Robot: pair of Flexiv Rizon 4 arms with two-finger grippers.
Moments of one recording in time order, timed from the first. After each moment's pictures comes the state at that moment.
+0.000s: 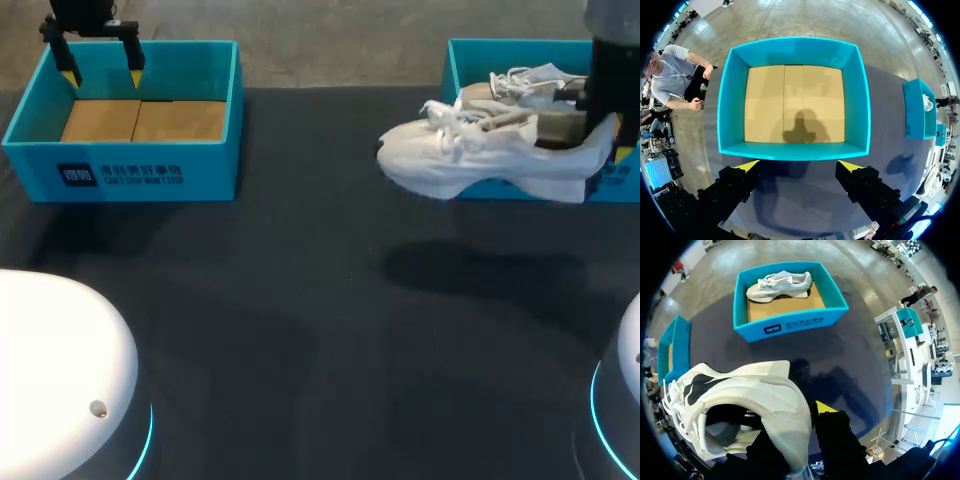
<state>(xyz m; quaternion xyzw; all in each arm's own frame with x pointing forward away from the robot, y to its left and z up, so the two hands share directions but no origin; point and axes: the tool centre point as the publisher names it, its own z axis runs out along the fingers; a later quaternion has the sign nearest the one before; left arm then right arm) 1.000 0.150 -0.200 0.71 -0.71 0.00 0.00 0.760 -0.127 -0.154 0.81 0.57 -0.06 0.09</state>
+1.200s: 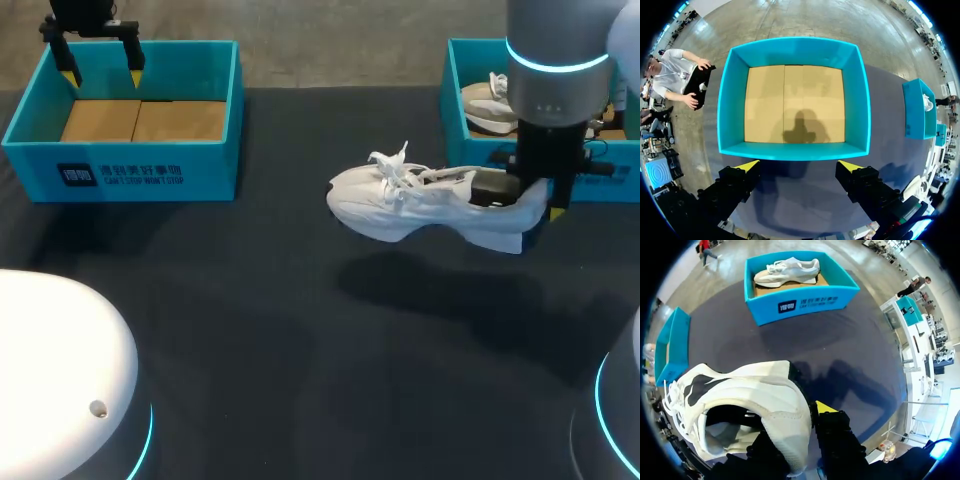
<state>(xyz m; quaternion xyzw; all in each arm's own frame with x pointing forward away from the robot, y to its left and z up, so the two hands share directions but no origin) 1.000 0.150 -0.200 0.71 -0.71 0.00 0.00 0.726 -0.056 -0.213 0.83 0.55 -0.04 0.10</state>
